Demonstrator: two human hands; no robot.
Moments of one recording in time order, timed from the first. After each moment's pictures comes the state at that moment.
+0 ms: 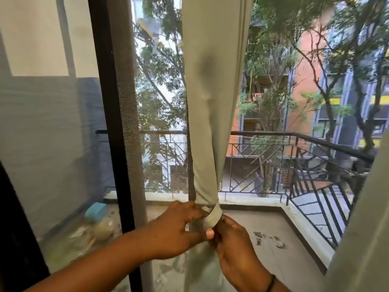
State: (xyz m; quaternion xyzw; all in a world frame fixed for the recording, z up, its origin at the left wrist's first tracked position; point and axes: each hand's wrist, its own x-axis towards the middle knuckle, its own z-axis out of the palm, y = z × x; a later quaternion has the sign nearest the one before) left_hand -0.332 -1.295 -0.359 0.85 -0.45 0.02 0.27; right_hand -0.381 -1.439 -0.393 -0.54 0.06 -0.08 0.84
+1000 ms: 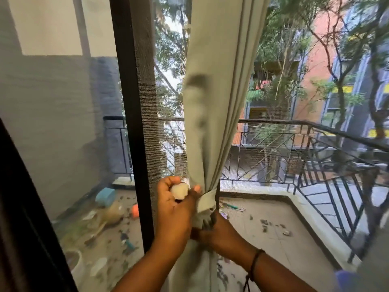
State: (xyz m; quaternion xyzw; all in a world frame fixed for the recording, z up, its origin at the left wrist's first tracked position) left_hand -0.354 -1.289 -0.370 0.56 -0.10 0.18 0.80; right_hand -0.323 -1.407 -0.452 -0.80 -0.08 0.00 0.59
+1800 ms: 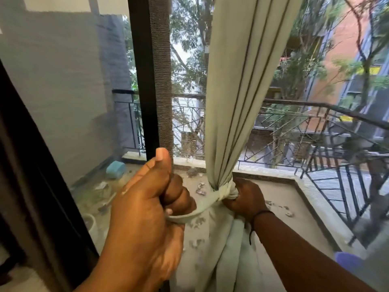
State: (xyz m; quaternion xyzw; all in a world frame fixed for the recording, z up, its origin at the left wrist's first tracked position) left_hand -0.429 -1.234 -0.326 0.36 -0.08 0.04 0.93; right_hand -0.292 -1.435 -0.450 -0.92 -0.10 -0.28 0.25
